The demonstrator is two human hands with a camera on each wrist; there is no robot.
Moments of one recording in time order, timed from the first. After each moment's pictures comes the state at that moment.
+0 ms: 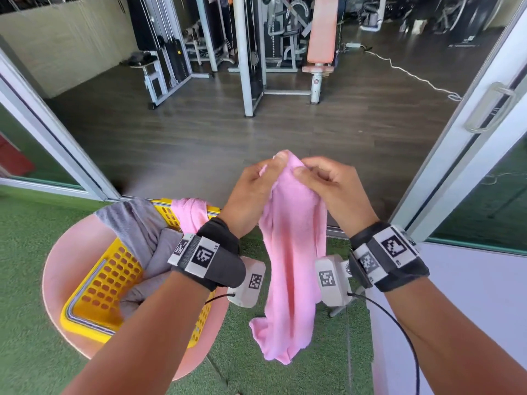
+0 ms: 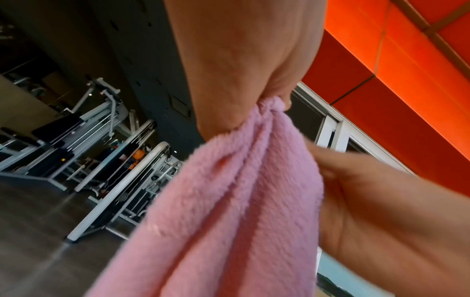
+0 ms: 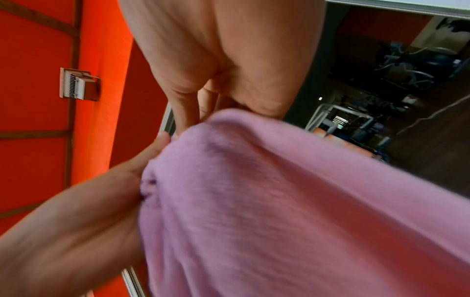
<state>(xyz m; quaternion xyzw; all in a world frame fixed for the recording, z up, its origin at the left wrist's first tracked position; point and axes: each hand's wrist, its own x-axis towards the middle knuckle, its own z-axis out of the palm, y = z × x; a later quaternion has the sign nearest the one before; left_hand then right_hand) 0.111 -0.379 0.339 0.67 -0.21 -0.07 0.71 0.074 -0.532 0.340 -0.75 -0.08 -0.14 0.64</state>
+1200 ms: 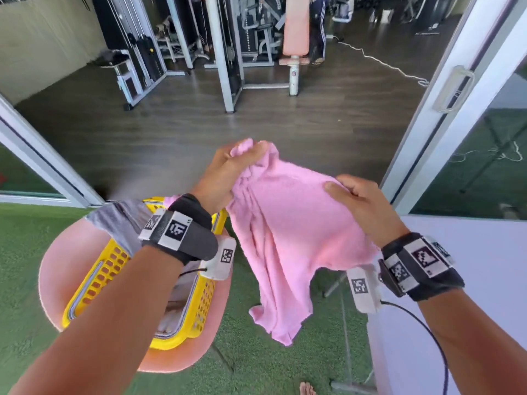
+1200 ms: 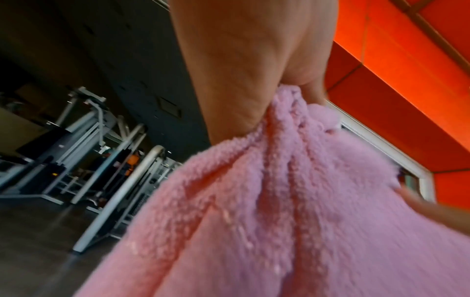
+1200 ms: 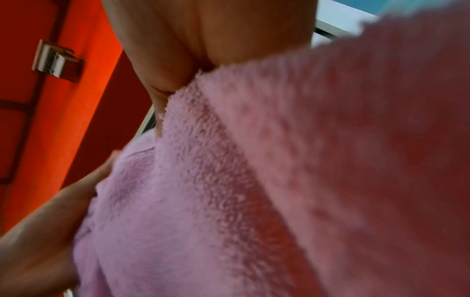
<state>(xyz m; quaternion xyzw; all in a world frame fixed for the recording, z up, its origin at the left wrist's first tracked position) 0.104 -0.335 0.364 0.63 -0.21 -0.17 0.73 0.002 -0.557 0.323 -0.84 -0.03 -0.12 0.53</state>
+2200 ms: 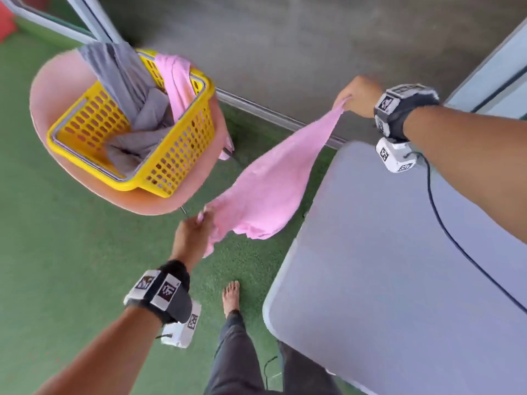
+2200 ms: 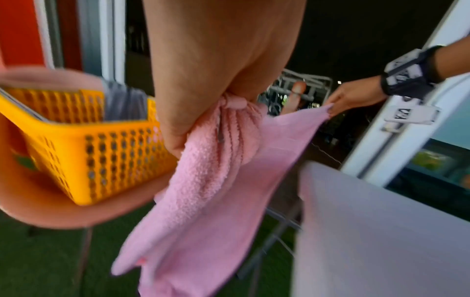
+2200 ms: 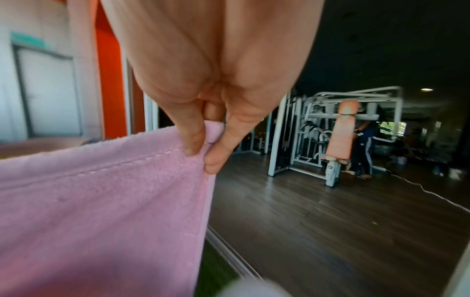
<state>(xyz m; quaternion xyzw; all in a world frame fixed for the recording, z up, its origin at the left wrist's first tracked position) -0.145 -0.435 0.127 0.84 0.28 -0.06 0.47 0.158 -0.750 0.192 -0.96 -0.18 0.16 0.11</state>
